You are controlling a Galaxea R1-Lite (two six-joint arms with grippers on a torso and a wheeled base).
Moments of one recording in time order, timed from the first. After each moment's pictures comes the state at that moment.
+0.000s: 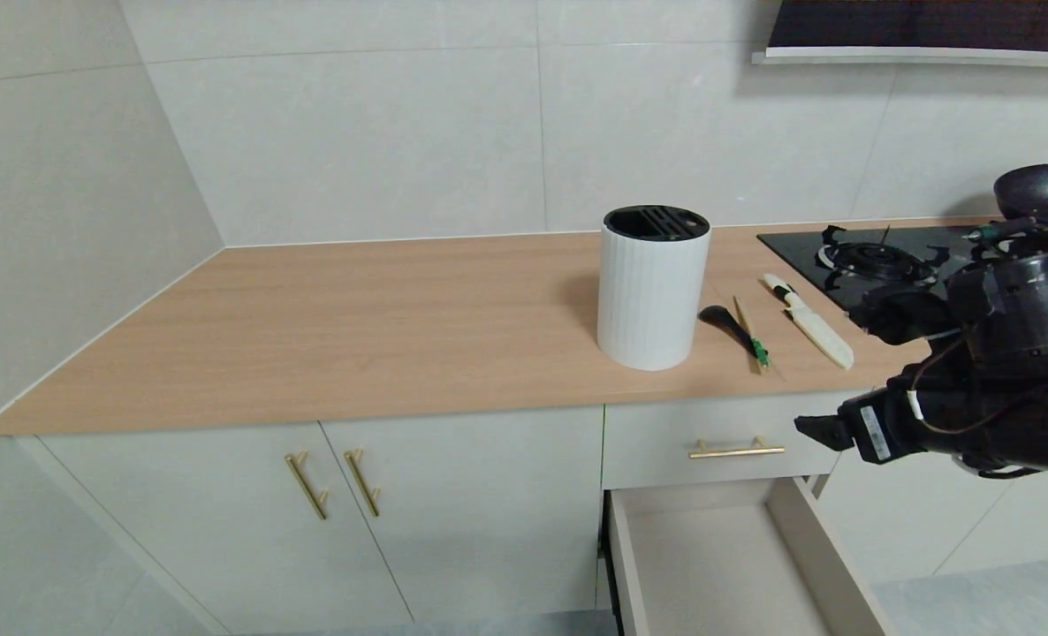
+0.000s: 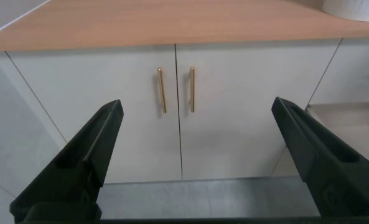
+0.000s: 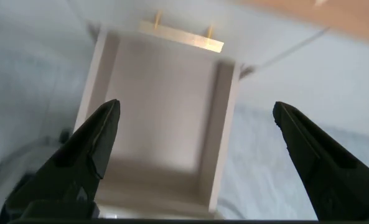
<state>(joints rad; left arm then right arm) 0.01 0.00 0.00 0.00 0.02 0.00 0.35 1.55 -0.88 -0.06 -0.23 -0.08</state>
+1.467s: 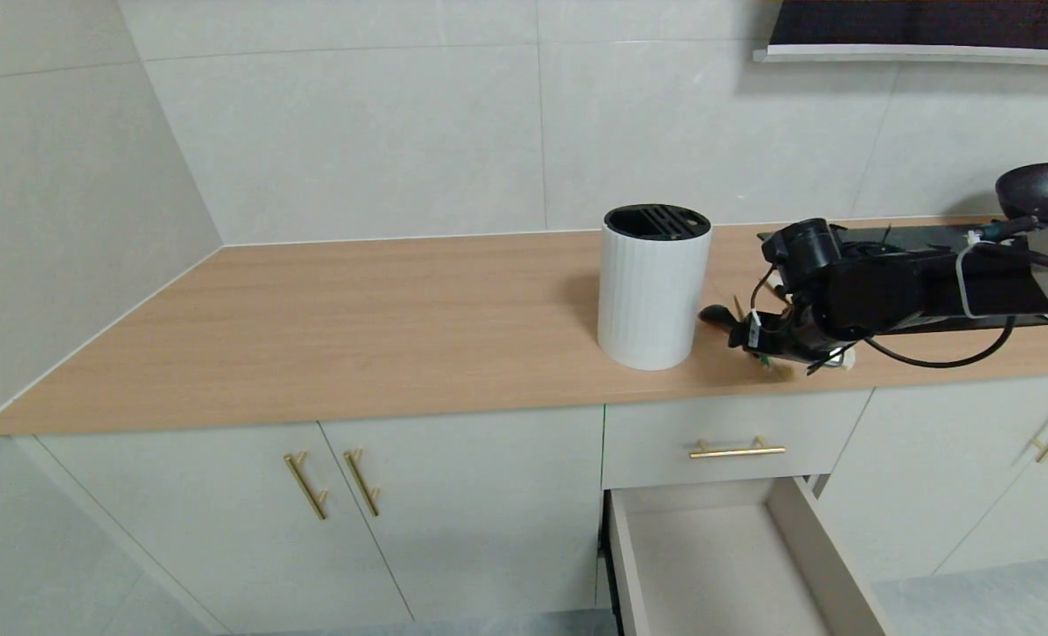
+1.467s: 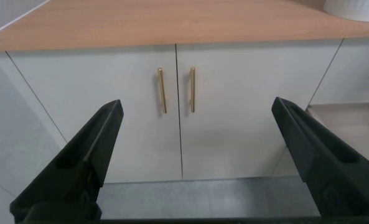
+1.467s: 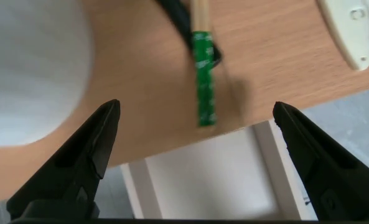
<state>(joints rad) 0.01 0.00 0.00 0.00 0.02 0.00 0.26 2.19 -1.71 0.27 -0.33 0.41</state>
